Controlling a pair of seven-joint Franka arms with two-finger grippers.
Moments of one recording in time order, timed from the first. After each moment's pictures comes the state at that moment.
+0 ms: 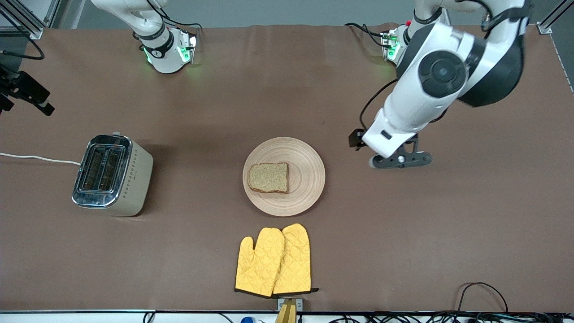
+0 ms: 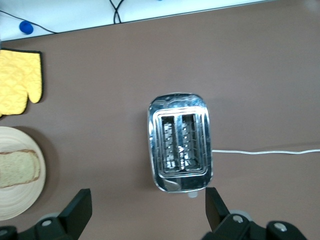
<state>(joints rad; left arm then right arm) -0.41 0.35 -0.11 -1.46 -0.06 1.76 -0.55 0.02 -0.13 -0.04 -1.62 -0.02 1.67 0.12</state>
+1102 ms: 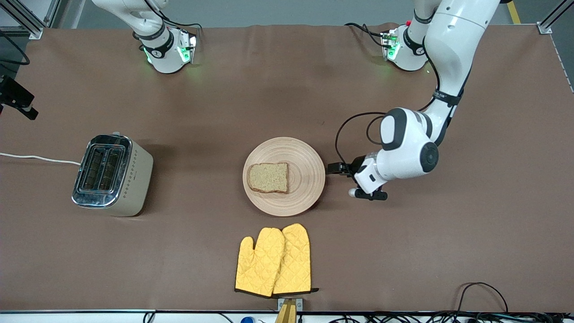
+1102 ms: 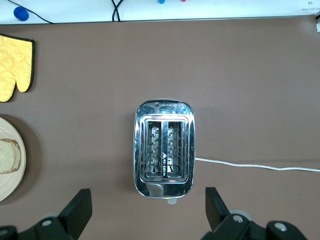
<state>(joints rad) -0.30 0.55 -0.13 -1.79 -0.72 2.27 0.13 -0.04 -0.09 -0.03 -1.58 -0.03 1.66 -0.03</state>
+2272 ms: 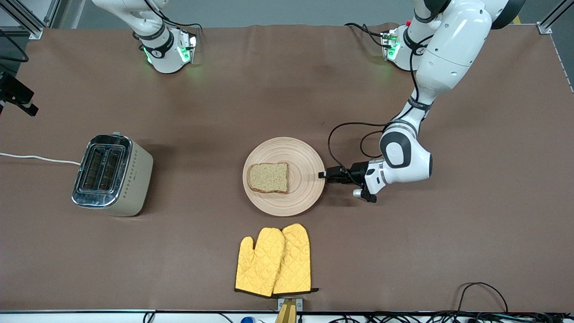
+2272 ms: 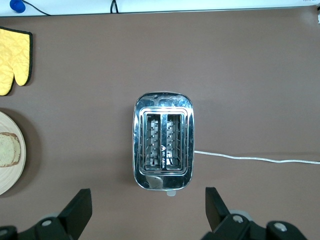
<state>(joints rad) -0.28 0.71 -0.13 -1.83 -1.37 2.28 0.76 -0.04 -0.09 -0.03 -1.57 -0.03 1.62 -0.03</state>
